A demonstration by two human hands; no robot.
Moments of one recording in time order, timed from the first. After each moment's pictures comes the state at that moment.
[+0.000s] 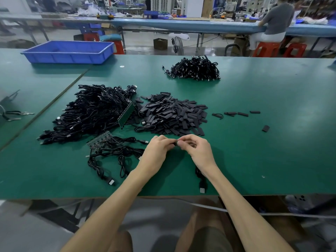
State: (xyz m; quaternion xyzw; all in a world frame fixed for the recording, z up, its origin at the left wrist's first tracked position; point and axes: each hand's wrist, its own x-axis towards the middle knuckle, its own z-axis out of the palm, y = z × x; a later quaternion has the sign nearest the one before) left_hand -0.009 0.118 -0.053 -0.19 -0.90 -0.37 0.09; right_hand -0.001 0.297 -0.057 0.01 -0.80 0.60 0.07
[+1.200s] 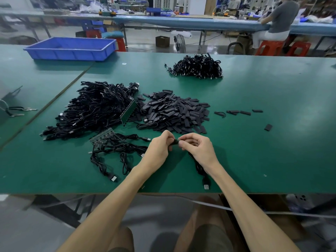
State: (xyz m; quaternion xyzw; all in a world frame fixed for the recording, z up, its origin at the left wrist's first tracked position) left_hand -0.017 0.120 -0.057 -0.14 -0.89 -0.43 0.03; right_hand 0.001 0.298 -0.052 0.03 -0.79 0.61 0.05
